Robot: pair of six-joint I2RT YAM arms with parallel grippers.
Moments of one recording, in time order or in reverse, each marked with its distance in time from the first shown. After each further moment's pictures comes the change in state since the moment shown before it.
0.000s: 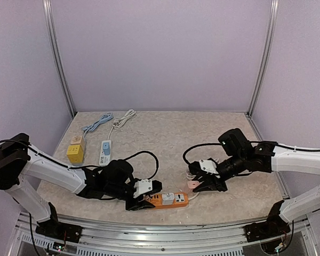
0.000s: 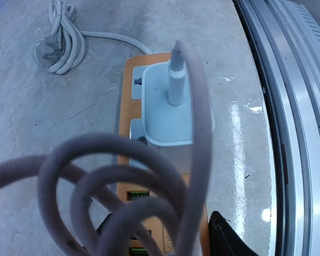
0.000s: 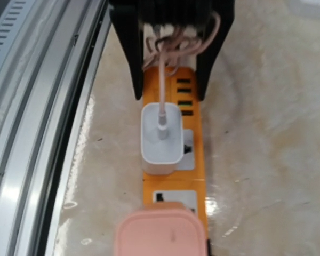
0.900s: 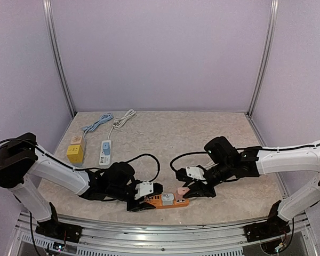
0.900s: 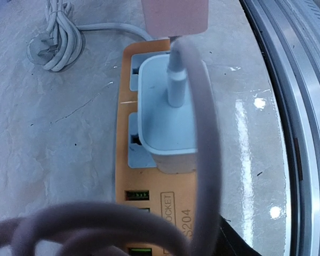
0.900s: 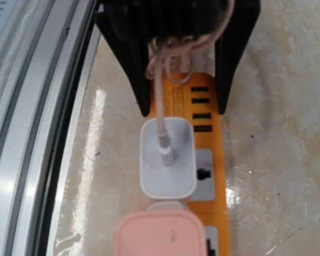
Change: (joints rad) left arm 0.003 0.058 -0.010 0.069 -0.014 0.047; right arm 0.090 0.182 -0.007 0.163 0.053 0.121
